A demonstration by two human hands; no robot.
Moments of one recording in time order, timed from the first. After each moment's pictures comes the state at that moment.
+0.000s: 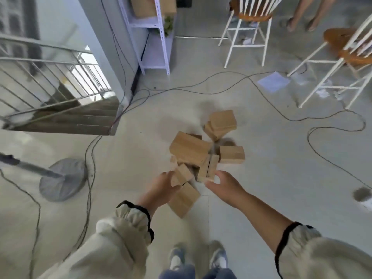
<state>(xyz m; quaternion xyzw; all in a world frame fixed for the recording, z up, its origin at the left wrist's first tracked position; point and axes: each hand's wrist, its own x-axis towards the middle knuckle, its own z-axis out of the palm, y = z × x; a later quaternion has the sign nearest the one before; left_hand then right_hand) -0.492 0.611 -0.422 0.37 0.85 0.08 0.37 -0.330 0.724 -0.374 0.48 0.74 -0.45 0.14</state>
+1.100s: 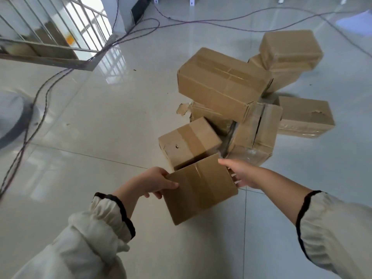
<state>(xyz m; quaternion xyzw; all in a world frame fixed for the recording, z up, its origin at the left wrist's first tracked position) -0.564 0.606 -0.972 0.19 0.82 0.09 0.53 -0.409 0.796 -0.981 0.49 0.61 -0.58 0.22</state>
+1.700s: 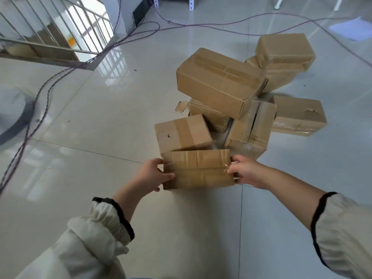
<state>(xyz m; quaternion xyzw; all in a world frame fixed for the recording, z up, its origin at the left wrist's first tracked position) -0.541 0.588 -0.975 0.13 0.84 0.31 0.42 -0.379 0.792 -0.966 0.48 0.59 -0.64 0.15</state>
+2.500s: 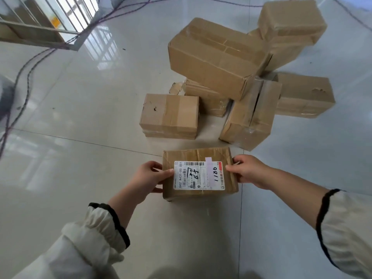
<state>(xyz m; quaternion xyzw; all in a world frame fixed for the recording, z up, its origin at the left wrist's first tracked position) -0.526 0.577 -1.017 0.02 0.78 0.40 0.47 -0.358 0.788 -1.004 0.50 0.59 -0.61 0.15</state>
